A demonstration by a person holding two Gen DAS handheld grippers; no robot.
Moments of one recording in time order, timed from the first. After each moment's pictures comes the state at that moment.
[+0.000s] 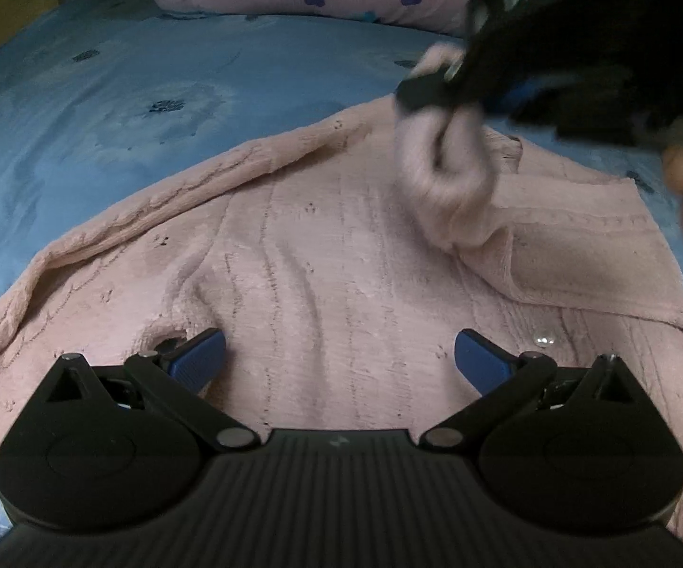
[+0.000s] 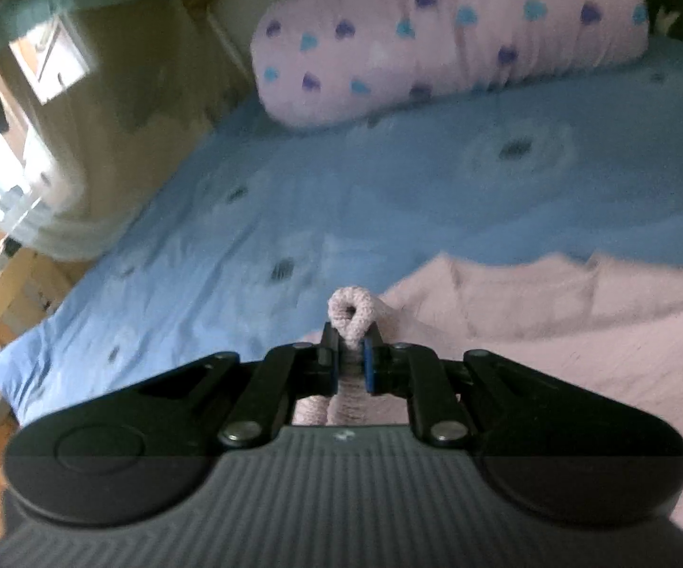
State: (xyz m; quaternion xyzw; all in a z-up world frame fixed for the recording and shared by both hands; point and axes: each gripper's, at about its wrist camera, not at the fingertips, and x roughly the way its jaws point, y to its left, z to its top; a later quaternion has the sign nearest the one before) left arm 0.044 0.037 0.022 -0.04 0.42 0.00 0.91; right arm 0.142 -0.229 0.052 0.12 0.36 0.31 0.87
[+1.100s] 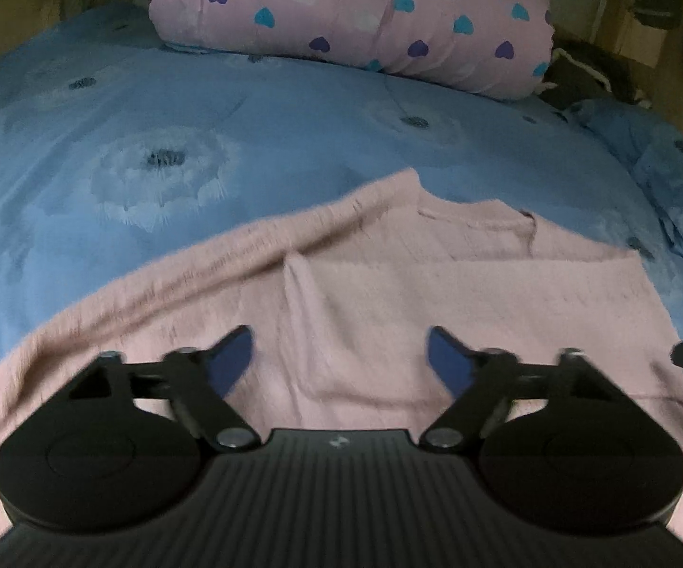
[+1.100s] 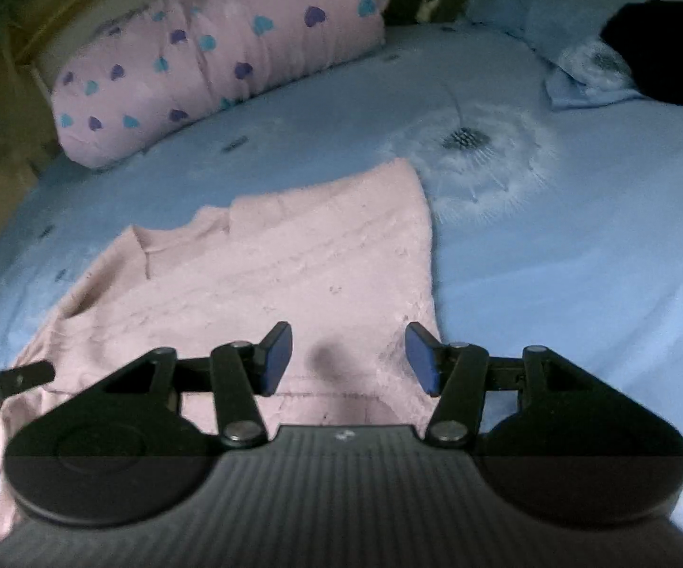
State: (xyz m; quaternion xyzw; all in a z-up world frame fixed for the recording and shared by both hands) left arm 0.088 0.065 0.036 -0.07 0.37 -0.01 0.93; right arm 0.087 -0.415 -0.012 0.14 0.33 0.08 0.93
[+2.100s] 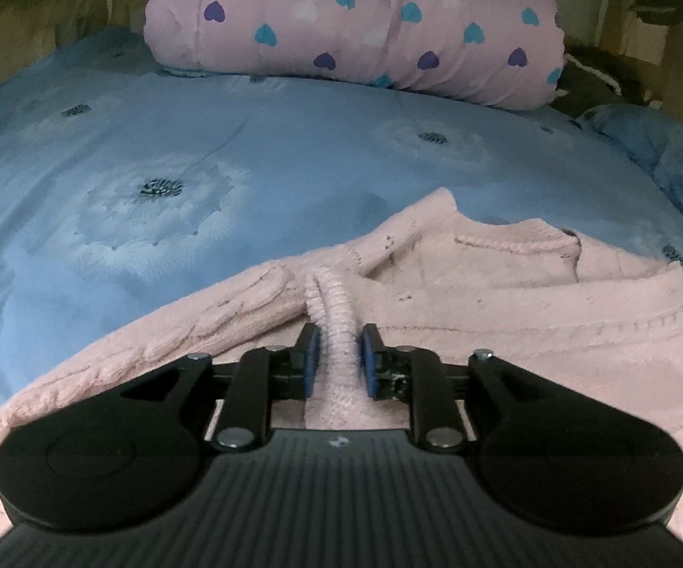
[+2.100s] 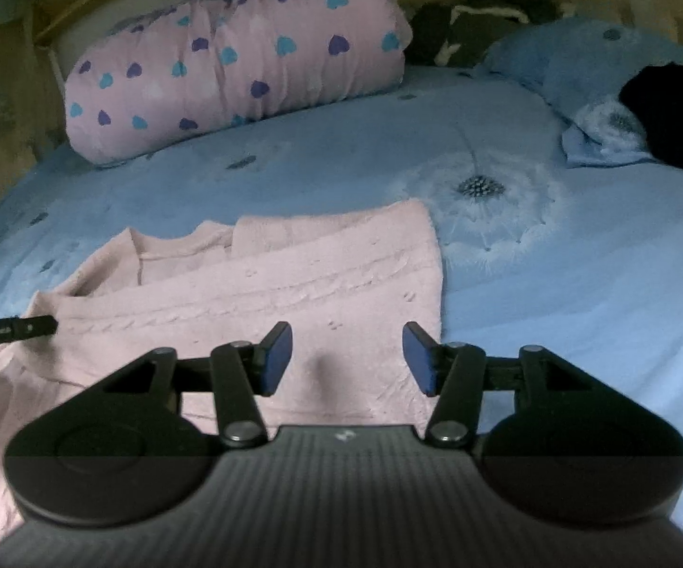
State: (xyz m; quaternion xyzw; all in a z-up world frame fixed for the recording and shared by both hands) left arm 0.124 0.074 0.009 -0.04 0.34 0.00 0.94; right arm 0.091 -0.398 -0.020 0.09 0.31 0.07 0.94
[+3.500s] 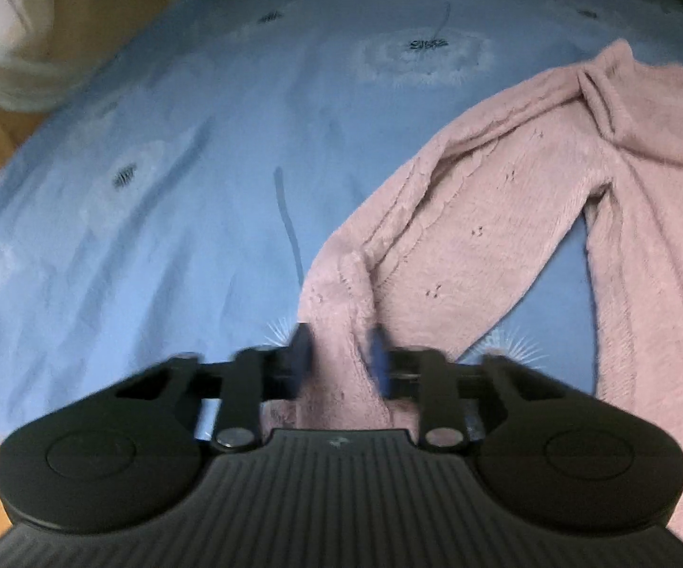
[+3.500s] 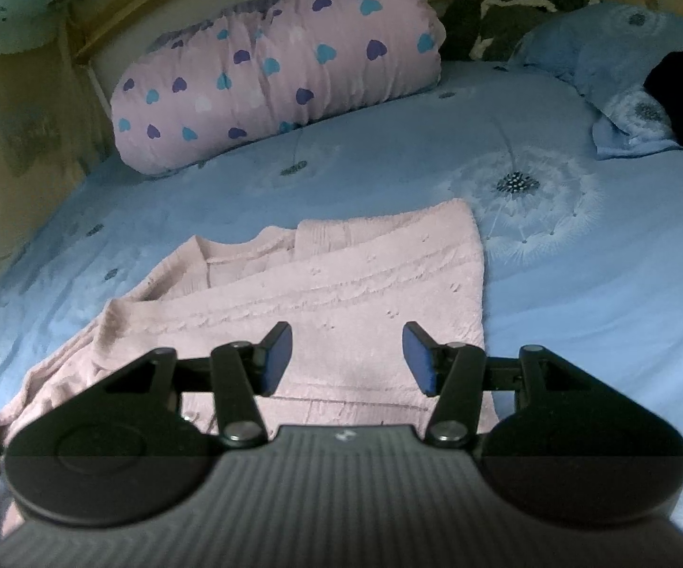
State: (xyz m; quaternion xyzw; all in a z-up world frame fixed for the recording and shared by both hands) left arm -0.047 0.209 0.031 0.04 0.47 0.15 0.87; right arm 0.063 -0.402 0.006 0.12 0.29 0.13 0.94
